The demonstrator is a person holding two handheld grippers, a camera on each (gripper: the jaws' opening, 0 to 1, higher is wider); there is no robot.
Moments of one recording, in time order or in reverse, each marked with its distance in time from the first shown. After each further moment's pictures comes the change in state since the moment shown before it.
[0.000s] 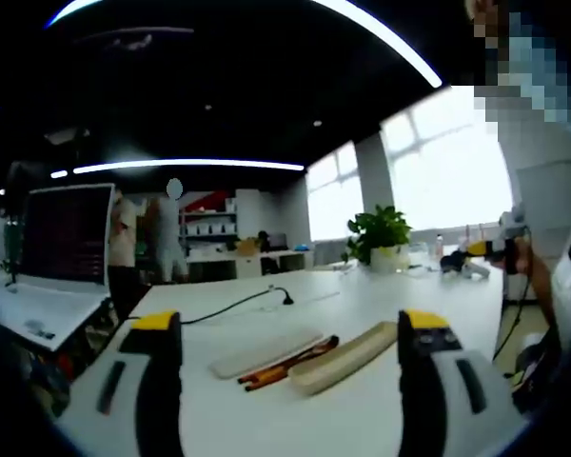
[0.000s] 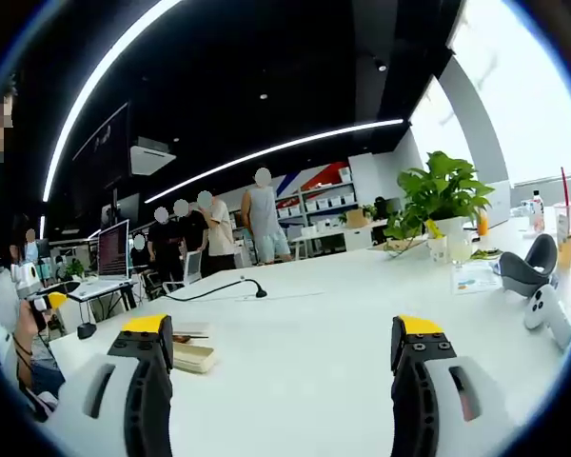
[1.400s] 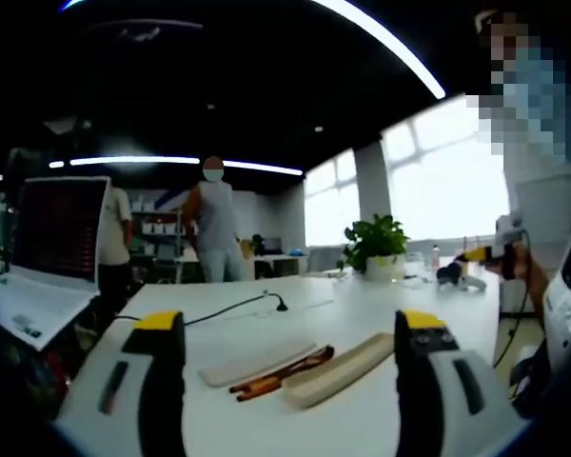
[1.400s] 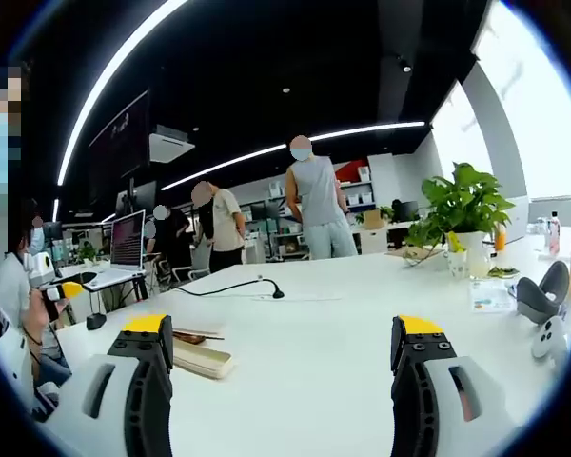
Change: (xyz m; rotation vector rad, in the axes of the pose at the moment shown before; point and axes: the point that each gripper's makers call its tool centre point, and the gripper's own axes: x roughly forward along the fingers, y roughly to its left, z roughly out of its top) left arm 0.018 0.000 0.008 -0.037 -0.015 -0.026; right arm 0.019 0.034 0.025 -0.071 0.026 0.094
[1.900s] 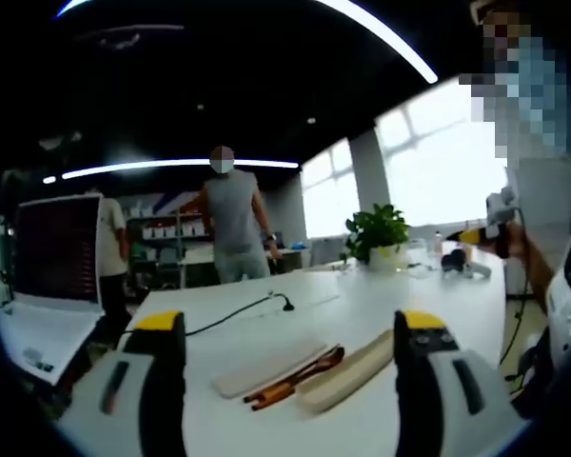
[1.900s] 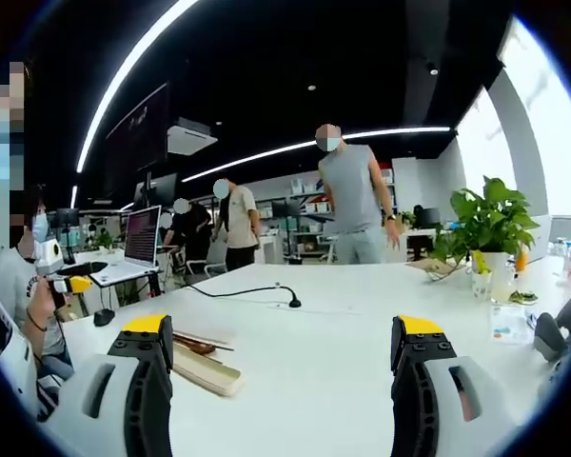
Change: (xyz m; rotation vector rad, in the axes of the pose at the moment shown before) left arm 0.013 0.002 0.012 0.065 0.037 0.001; right arm 0.036 0.016 0.022 -0.056 0.022 0.097
